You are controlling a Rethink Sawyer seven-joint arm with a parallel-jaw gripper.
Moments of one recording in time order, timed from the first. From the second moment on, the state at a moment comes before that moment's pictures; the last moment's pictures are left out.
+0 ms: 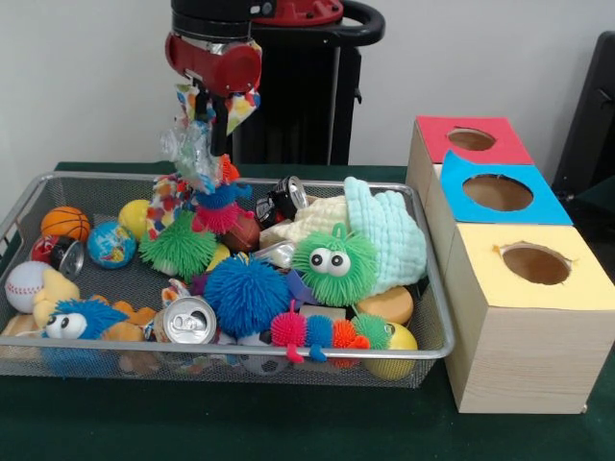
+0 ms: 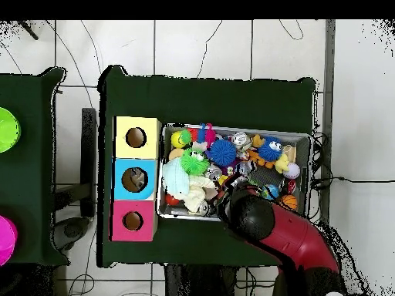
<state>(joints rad) -0.38 -0.84 -0.11 1.92 0.05 0.35 2.14</state>
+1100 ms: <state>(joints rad) -0.41 -0.84 -0.11 1.90 0.04 0.32 2.14</state>
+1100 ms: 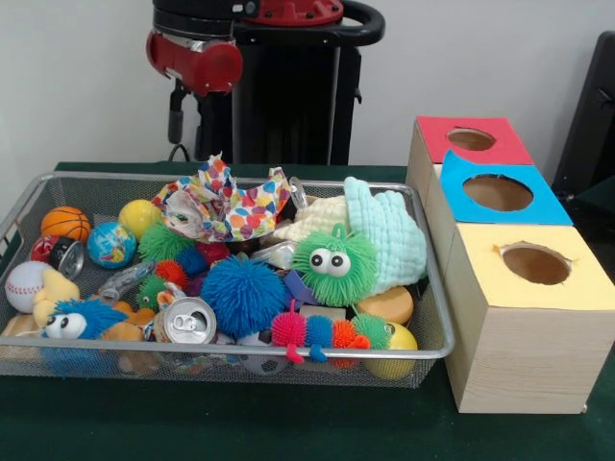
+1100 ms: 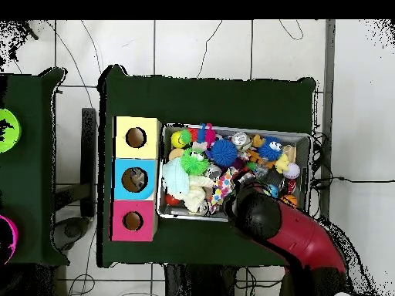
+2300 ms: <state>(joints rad) -0.29 -0.50 -0.26 1.49 -0.17 0.31 2.14</state>
